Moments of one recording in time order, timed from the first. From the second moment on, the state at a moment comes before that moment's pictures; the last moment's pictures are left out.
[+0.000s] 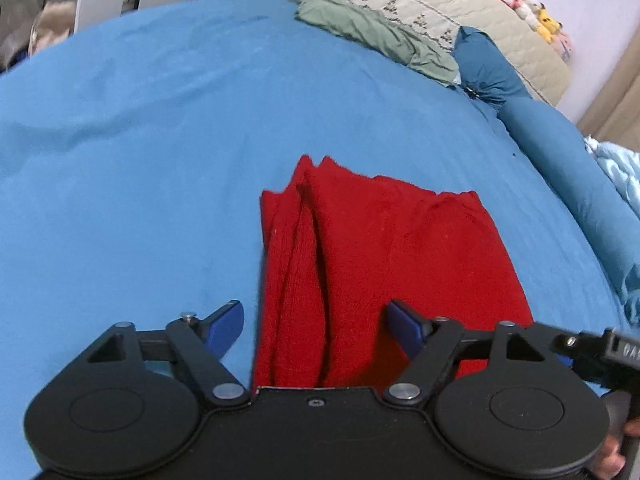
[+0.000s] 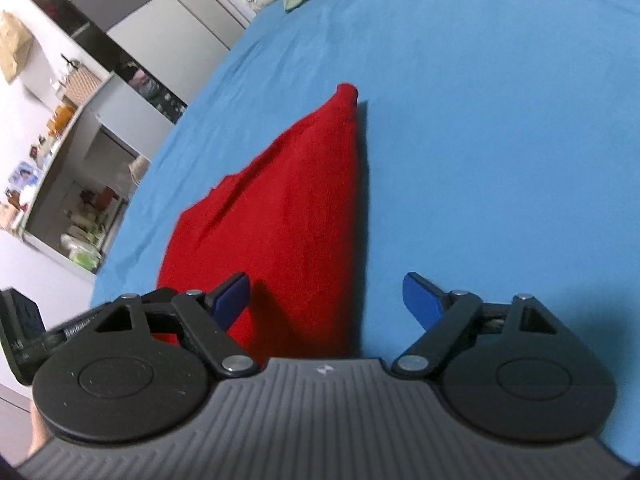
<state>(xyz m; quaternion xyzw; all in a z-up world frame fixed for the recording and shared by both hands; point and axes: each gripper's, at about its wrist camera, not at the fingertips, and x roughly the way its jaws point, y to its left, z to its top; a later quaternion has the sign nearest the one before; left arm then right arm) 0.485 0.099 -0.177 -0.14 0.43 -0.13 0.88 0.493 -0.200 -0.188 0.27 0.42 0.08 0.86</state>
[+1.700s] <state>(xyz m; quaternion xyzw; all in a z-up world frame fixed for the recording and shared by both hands) 0.308 0.005 -0.178 -0.02 0.44 -0.18 0.88 0.285 -0.258 -0.173 0.17 0.42 -0.05 0.89</state>
